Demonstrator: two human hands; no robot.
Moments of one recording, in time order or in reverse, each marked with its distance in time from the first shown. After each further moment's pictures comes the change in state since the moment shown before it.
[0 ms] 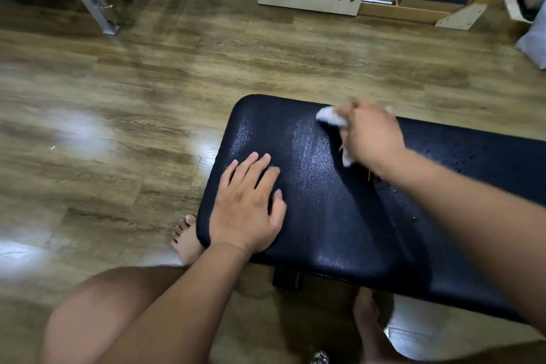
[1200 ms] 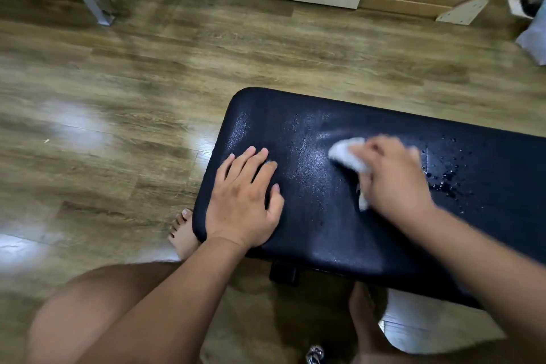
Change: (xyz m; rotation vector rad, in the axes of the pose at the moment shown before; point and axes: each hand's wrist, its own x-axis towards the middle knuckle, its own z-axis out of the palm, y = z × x) left_hand 0.001 0.000 -0.001 0.008 -0.002 -0.010; right_hand -0.087 0.012 0.007 0.001 0.078 -0.038
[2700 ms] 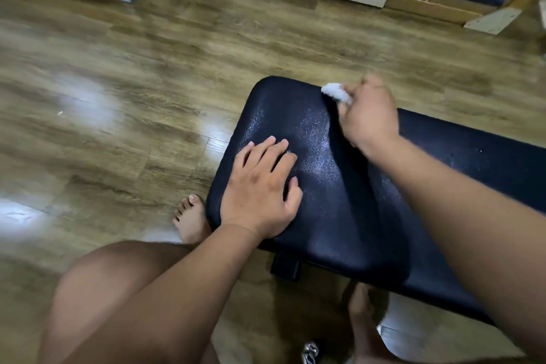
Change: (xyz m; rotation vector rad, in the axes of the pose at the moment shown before) left_hand 0.000 0.000 0.002 -0.033 0.009 -0.016; right_hand 0.107 -0.052 0.002 0.241 0.044 0.155
